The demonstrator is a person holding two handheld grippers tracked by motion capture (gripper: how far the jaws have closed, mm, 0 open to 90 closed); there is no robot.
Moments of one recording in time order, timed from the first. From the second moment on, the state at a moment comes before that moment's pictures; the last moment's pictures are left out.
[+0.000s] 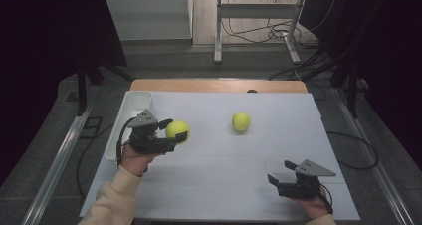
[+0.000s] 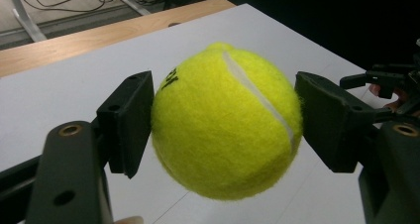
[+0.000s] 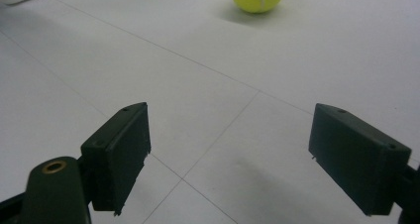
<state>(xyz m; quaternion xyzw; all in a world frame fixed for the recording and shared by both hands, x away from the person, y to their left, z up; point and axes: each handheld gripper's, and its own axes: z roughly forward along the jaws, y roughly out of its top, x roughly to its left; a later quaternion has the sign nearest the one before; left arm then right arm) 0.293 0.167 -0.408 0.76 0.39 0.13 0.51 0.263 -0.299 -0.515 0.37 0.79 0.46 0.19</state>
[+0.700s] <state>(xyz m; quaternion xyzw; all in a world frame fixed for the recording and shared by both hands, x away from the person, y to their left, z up) 0.308 0.181 -0.397 0.75 0.41 0.15 0.50 0.264 -0.298 -0.516 0.37 0.79 0.45 0.19</state>
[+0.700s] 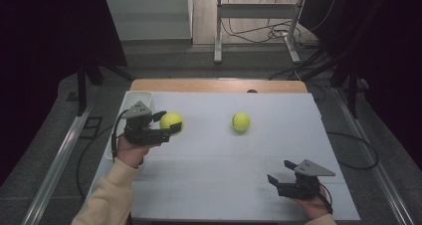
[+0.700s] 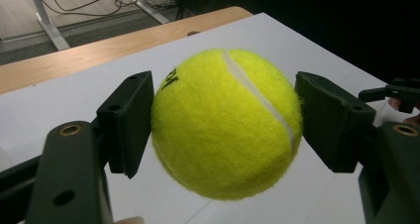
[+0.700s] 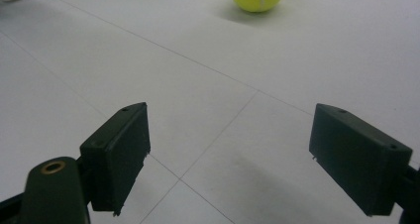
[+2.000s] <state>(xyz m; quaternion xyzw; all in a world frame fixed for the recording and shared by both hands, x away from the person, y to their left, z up) 0.342 0.211 -0.389 0.73 0.46 0.18 0.48 0.264 -0.298 -0.516 0.37 0.79 0.45 0.19</state>
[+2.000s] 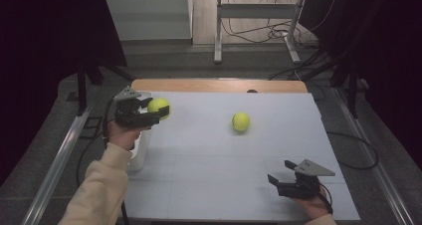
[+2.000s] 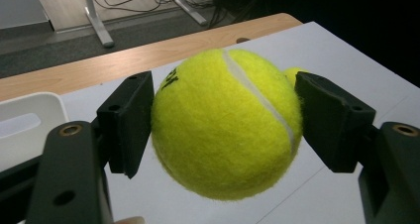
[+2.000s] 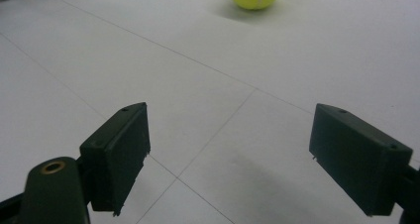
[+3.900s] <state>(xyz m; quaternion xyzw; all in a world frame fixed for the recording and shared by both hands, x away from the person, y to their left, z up) 0.389 0.271 -0.404 0.69 0.56 0.20 0.41 0.264 -0.298 -0.517 0.37 0.79 0.45 0.19</state>
